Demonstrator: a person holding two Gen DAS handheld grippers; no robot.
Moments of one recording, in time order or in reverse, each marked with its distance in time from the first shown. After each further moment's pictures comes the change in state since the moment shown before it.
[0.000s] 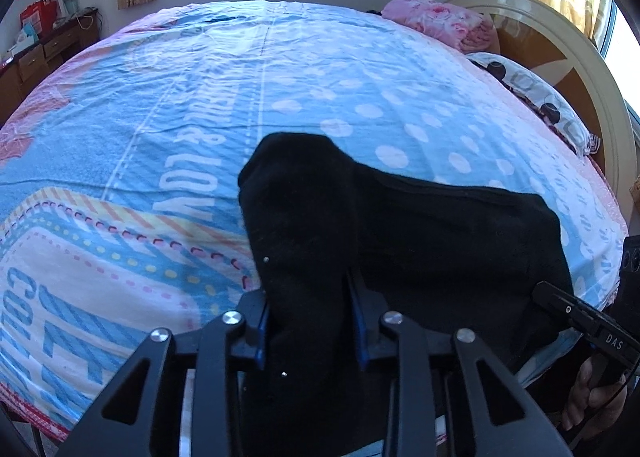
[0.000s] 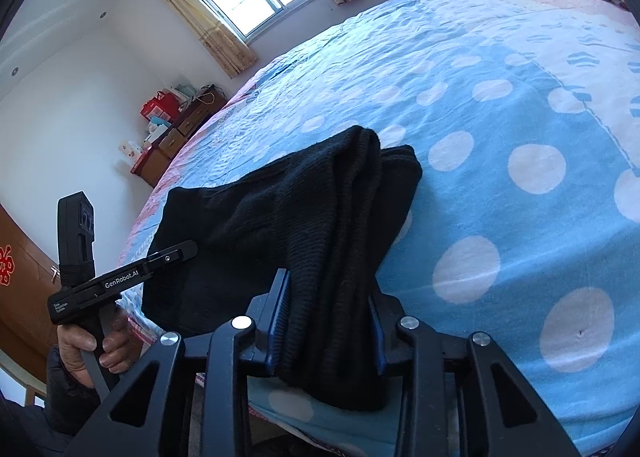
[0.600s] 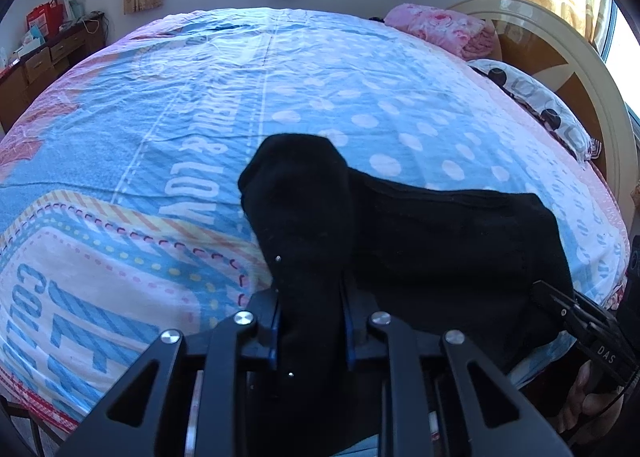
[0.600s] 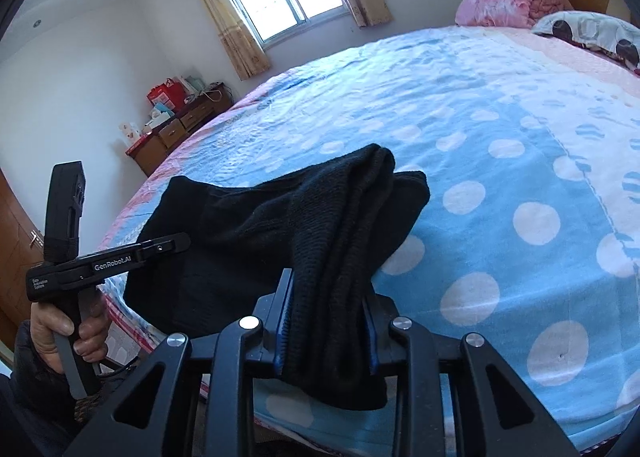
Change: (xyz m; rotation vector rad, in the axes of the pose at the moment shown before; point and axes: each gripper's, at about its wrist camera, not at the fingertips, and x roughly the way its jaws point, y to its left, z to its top) left arm -0.012 -0.006 -0.002 -0.007 -0.026 0.020; right arm -0.008 0.020 0.002 -0.146 -0.061 -0.066
